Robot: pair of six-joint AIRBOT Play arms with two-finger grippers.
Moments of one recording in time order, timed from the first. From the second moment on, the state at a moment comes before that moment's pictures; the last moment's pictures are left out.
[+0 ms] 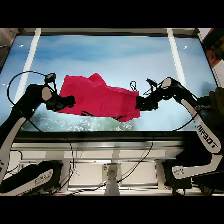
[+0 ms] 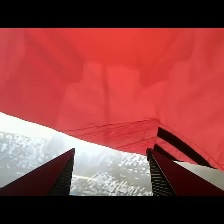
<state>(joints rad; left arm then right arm) -0.20 -1.20 0.94 1.54 -1.03 -1.95 0.13 -1.58 1.12 -1.07 1.19 1.57</state>
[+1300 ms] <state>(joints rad) 0.07 -1.29 0.94 1.57 -1.05 -2.01 0.12 -1.57 1.12 -0.77 1.26 1.35</state>
